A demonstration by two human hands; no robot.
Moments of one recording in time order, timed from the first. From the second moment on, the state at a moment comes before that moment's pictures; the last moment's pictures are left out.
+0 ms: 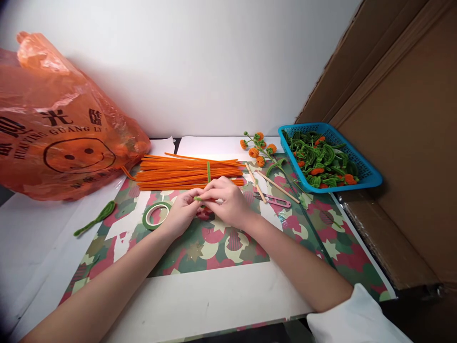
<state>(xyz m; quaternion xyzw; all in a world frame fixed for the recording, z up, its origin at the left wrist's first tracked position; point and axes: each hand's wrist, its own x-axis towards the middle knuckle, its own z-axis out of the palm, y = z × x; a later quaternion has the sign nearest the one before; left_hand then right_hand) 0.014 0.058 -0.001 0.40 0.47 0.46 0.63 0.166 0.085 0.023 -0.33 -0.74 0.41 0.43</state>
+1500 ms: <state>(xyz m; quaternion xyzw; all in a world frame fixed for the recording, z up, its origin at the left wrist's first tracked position) 0.012 0.055 0.003 0.44 0.44 0.52 0.58 0.185 0.093 0.032 -0.32 -0.77 0.38 0.40</state>
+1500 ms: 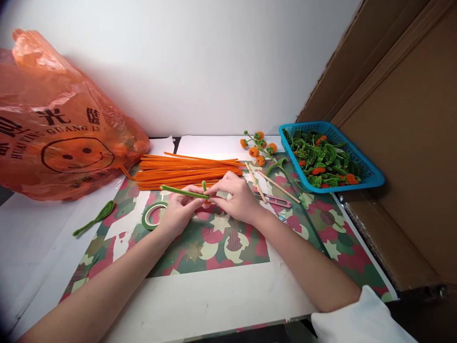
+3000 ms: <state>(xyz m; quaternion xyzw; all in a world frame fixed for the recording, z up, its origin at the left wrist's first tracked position) 0.016 0.051 -0.004 0.61 0.48 0.54 0.33 0.170 0.079 0.006 -0.36 -0.79 0.18 0.47</state>
